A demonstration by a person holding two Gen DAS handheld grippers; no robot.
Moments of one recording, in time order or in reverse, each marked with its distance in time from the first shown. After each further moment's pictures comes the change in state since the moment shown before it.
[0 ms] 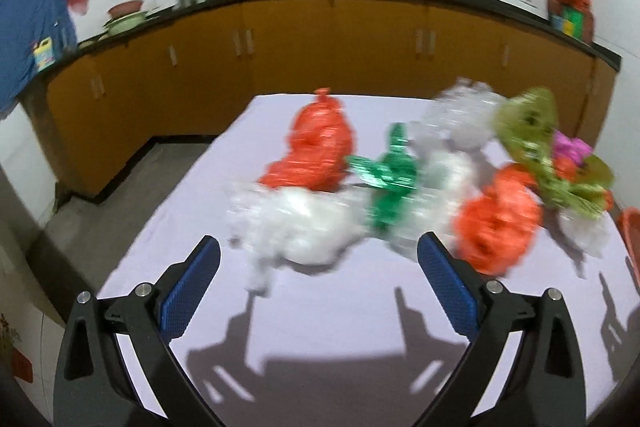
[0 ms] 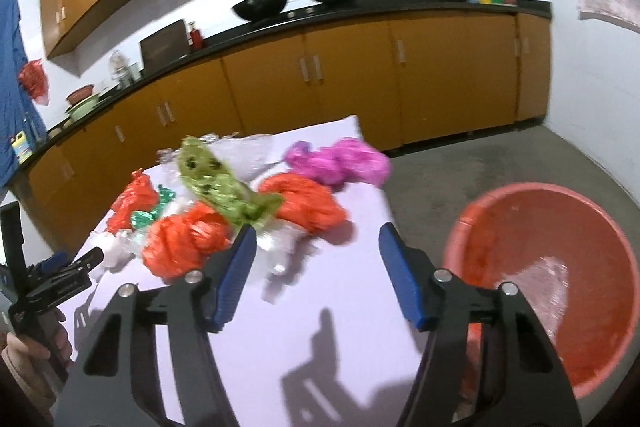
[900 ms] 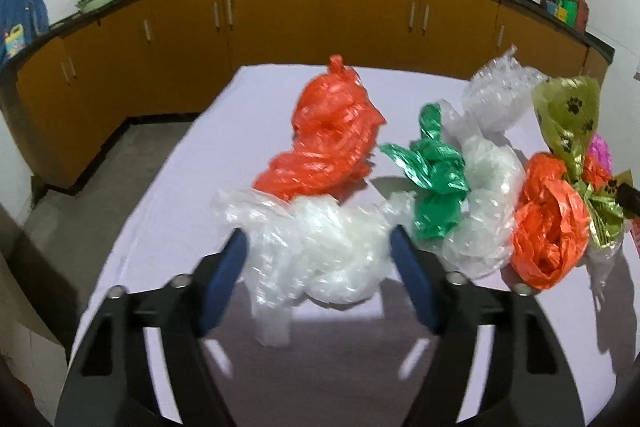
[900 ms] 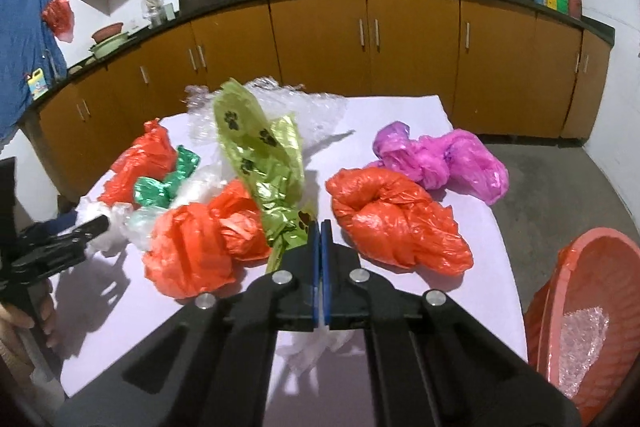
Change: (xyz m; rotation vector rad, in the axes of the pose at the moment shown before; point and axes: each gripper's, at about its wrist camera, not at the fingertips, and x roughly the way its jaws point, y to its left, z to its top) left arm 0.044 0.021 0.002 0.032 0.109 -0.114; right arm 0.072 0.055 0.006 -0.151 0.119 0.067
